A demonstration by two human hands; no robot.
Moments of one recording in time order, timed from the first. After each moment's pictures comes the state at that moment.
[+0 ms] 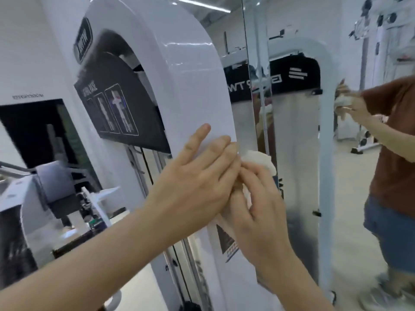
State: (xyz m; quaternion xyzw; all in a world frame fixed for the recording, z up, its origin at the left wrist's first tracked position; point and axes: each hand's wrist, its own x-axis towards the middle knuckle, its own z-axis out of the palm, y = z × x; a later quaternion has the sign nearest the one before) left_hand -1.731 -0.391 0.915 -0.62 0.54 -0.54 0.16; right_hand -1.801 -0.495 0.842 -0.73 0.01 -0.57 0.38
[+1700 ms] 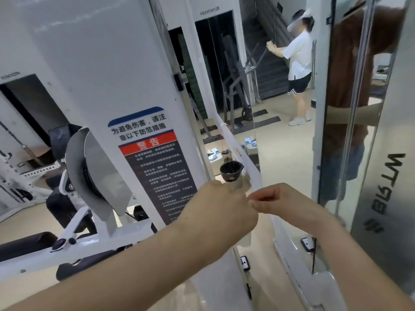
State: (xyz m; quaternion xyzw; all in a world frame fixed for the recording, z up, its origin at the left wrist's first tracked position) left_hand -1.772 -0.536 0.832 -0.92 0.28 -0.04 0.27; right_hand -1.679 -0.700 0.715 -0.74 -0.20 0.15 0.62
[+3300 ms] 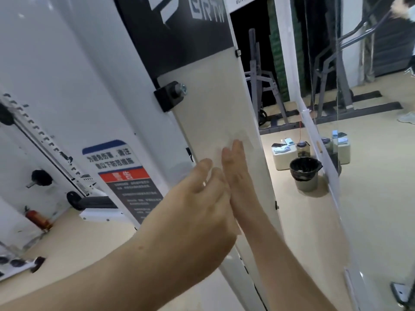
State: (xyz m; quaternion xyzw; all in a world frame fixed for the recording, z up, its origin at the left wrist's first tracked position) left_hand -1.755 -0.536 0.857 -0.91 0.13 -0.17 0.37; right_hand -1.622 -0.560 0.779 -0.62 -0.25 0.05 0.74
